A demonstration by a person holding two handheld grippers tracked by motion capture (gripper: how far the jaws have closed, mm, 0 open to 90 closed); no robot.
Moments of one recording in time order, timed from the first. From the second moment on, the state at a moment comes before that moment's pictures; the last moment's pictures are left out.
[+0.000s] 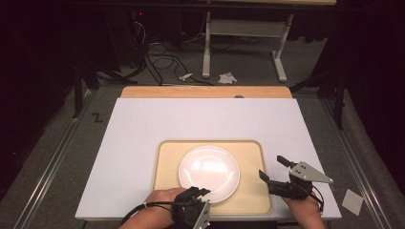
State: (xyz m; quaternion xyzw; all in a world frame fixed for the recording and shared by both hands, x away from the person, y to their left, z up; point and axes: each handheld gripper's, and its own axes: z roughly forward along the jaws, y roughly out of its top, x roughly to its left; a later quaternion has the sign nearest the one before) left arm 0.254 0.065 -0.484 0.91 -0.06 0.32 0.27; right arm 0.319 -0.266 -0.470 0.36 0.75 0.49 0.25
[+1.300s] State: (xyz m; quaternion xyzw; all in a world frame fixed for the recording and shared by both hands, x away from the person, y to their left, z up) left arm 0.323 0.216 -0.462 0.83 0.27 0.28 0.40; right arm 0.319 -0.267 -0.469 0.36 0.75 0.49 0.26
